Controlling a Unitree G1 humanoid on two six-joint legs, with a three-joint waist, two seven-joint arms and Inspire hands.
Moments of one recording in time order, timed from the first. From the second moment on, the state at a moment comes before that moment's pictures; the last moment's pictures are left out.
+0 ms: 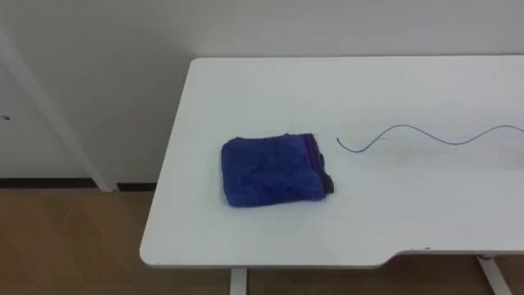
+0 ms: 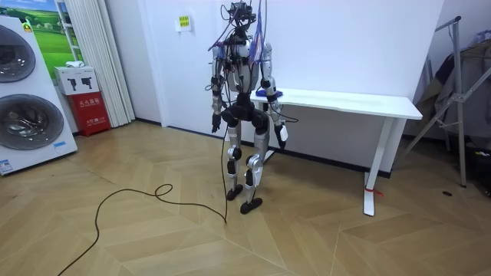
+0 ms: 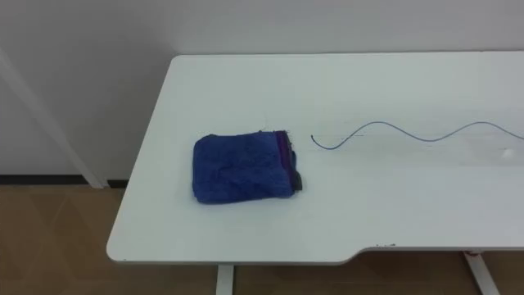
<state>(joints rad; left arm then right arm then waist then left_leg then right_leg) 0.20 0.15 0.11 1.11 0.11 0.00 0.16 0.14 -0.19 0.04 1.24 0.03 0.00 -0.04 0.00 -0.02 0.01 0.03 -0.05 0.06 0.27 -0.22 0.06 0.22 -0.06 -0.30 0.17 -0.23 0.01</state>
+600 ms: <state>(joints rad) 0.19 0.15 0.12 1.11 0.07 0.00 0.12 0.14 -0.19 0.00 1.25 0.12 0.00 -0.02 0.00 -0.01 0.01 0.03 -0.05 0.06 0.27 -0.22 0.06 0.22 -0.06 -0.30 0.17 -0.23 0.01</state>
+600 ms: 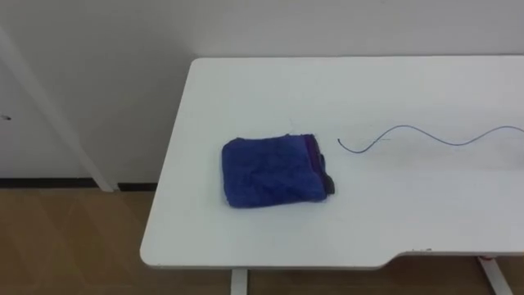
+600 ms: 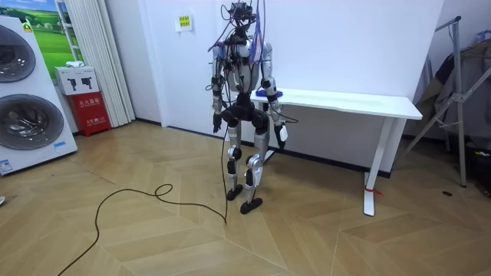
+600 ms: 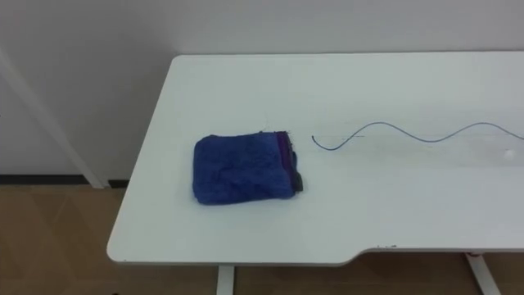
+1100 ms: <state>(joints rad) 0.21 0.25 0.31 1.09 0.08 0.04 0.10 0.13 -0.39 -0.51 1.31 0.20 0.05 -0.21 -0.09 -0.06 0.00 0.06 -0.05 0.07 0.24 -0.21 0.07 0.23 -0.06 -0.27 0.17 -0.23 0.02</state>
